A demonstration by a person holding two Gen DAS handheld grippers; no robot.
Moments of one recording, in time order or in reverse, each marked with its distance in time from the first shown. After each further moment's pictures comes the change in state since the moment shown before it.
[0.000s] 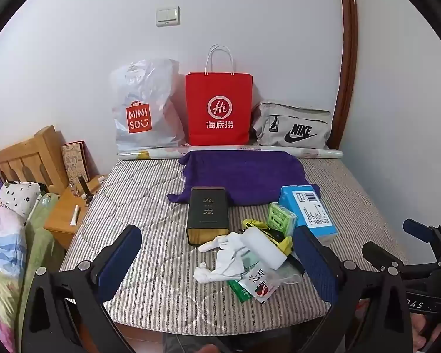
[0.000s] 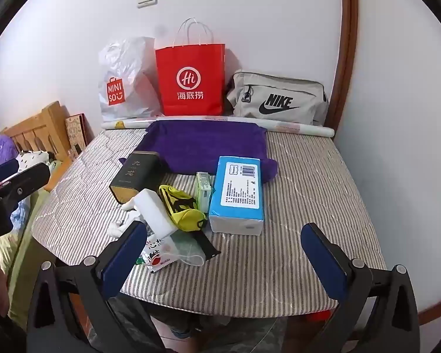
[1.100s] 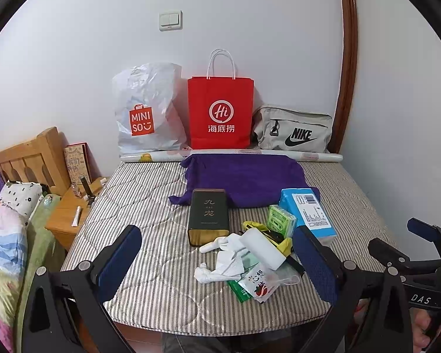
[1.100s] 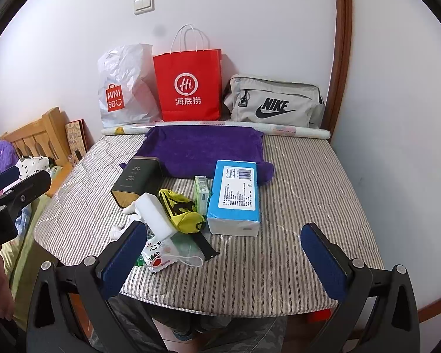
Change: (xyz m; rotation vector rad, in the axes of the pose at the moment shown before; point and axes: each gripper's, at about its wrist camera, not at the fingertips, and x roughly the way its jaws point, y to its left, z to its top) left arm -0.009 -0.002 -0.001 -0.005 -0.022 0.003; right arm -0.014 -0.005 0.001 0.017 -0.020 0.000
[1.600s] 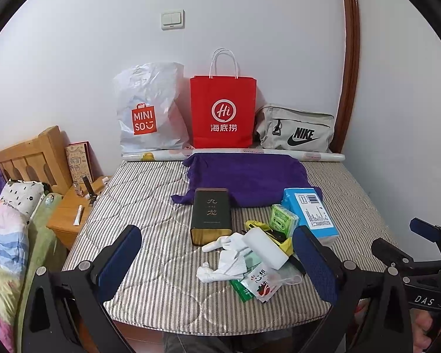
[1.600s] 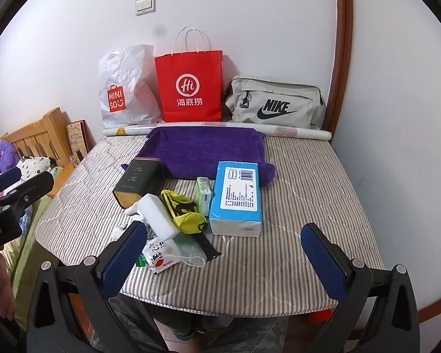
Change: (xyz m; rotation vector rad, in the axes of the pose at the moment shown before) left arm 0.002 0.003 -0.003 -0.008 0.000 0.005; right arm 0.000 0.002 0.001 -0.002 0.000 0.004
